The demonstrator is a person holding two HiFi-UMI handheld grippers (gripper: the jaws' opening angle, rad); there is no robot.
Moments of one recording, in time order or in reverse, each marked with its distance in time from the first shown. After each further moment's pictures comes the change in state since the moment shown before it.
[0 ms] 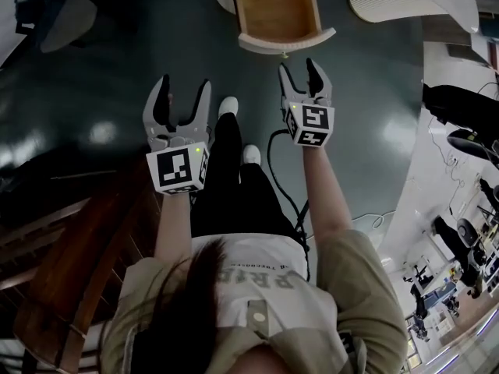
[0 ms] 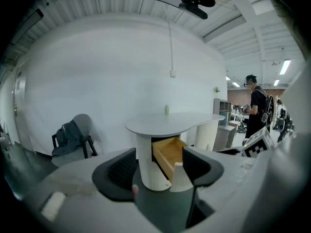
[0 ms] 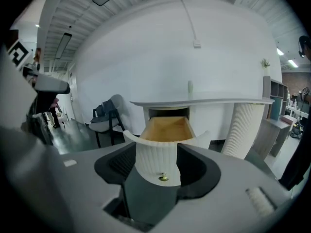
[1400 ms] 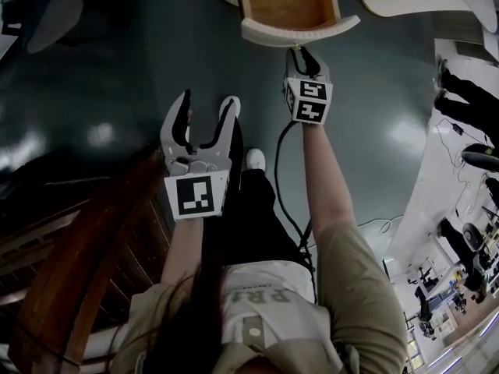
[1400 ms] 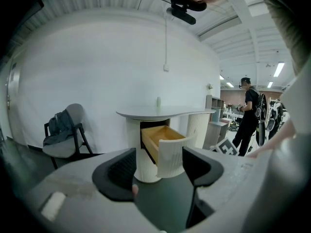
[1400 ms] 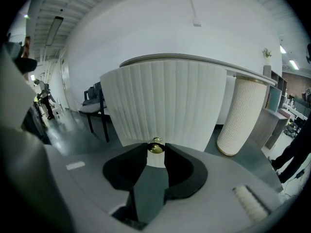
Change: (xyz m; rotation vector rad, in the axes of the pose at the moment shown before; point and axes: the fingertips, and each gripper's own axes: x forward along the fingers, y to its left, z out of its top) left arm 0.006 -0.048 -0.083 -0.029 0.050 -0.054; right arm 0.088 -0.021 -0.114 0.008 0.167 -0.050
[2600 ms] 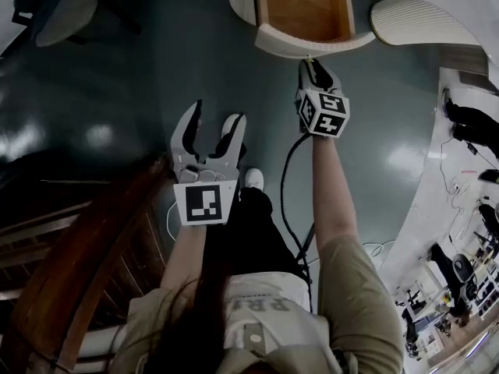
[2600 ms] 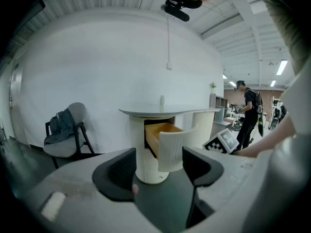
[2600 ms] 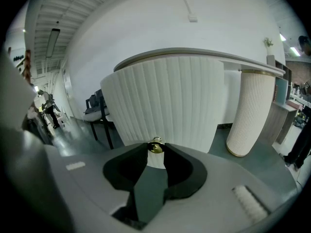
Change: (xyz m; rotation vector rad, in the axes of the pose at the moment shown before) left arm 0.035 0.020 -0.010 -0.012 0.015 0.032; right arm 0.043 -0.007 0.030 0.066 -0.025 0.085
